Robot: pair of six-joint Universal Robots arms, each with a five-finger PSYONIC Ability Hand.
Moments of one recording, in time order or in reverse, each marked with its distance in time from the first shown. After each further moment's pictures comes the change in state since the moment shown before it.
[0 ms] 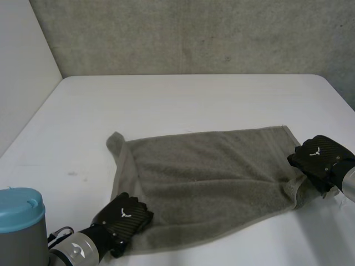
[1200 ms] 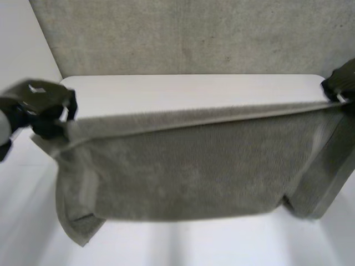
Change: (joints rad) left arm 0.326 0.152 0.718 -0.670 -0.013 -0.135; right arm -0.030 0.065 -0.733 0.592 -0.029 0.091; left_hand 0.217 0.151 0.158 0.157 0.149; right_hand 0.000 0.000 0.000 0.000 0.000
